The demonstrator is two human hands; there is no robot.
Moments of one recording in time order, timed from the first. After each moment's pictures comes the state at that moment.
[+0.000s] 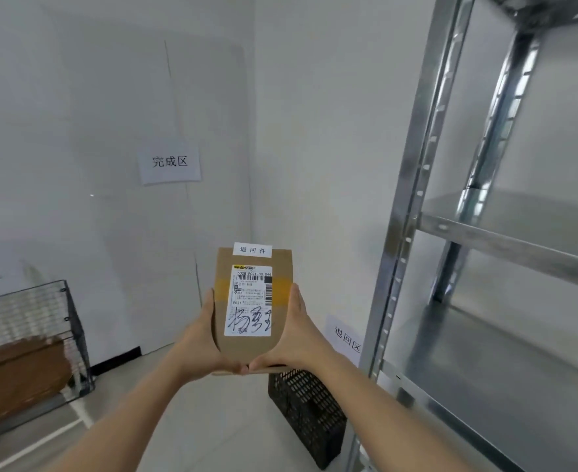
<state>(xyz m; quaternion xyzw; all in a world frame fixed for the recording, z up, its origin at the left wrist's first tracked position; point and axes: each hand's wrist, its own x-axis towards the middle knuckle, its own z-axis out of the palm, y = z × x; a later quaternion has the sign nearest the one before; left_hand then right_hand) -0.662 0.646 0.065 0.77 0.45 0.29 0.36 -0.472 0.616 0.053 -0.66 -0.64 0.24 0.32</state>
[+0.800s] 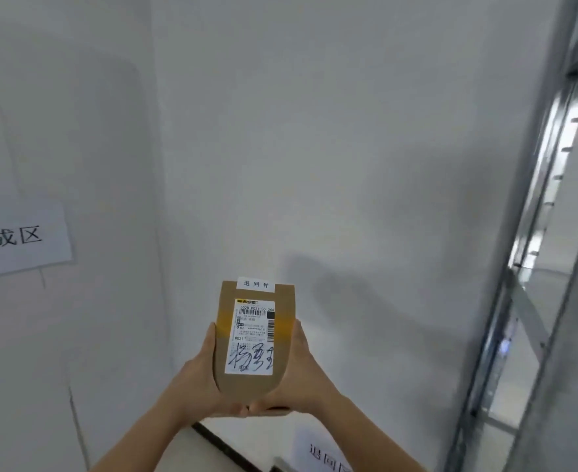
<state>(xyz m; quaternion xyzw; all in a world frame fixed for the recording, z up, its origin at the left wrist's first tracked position) -0.486 1.070 0.092 0.85 0.29 0.21 0.38 -0.323 0.974 0.084 -0.70 -0.55 0.16 0.43</state>
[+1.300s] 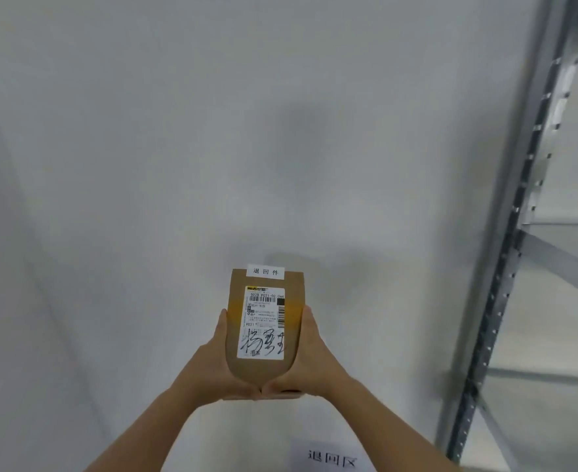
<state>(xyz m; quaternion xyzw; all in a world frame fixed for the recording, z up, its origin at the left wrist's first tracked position) -0.362 1.274 0.085 0.89 0.15 0.10 0.42 -0.249 1.119 0.063 -0.77 -0.38 0.13 0.50</state>
